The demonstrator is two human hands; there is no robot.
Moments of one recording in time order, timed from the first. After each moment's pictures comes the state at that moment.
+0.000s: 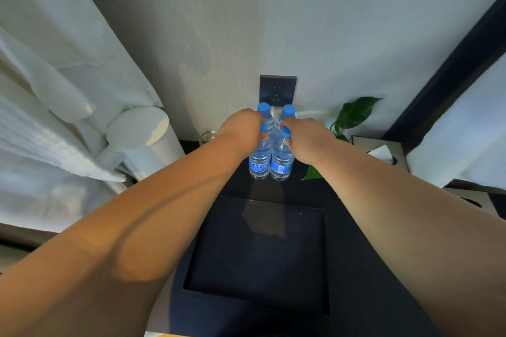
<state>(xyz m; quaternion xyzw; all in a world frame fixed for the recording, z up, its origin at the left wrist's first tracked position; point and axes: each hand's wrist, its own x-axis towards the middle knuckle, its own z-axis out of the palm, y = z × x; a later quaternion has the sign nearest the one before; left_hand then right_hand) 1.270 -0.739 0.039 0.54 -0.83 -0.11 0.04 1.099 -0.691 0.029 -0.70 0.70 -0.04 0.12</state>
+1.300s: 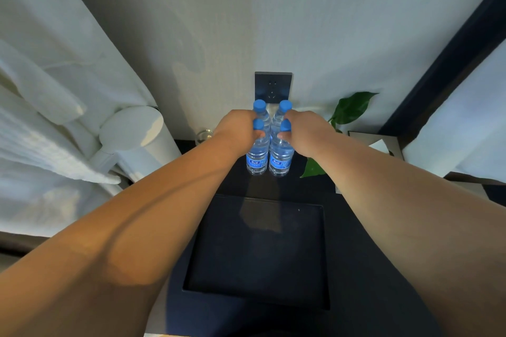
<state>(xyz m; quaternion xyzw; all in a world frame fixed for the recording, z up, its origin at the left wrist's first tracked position) 1.275 -0.742 0.029 0.56 -0.81 -0.18 0.09 1.086 -0.702 0.019 -0.69 0.71 -0.06 0.12</state>
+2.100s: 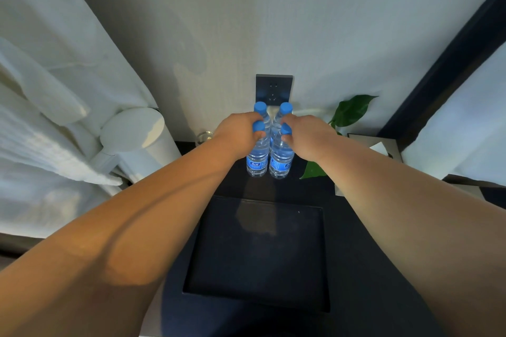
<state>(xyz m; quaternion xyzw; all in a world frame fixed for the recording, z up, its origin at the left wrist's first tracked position) 1.285 -0.746 0.016 0.51 -0.83 -0.18 0.14 1.086 -0.697 0.021 -0.71 0.70 -0.04 0.10</state>
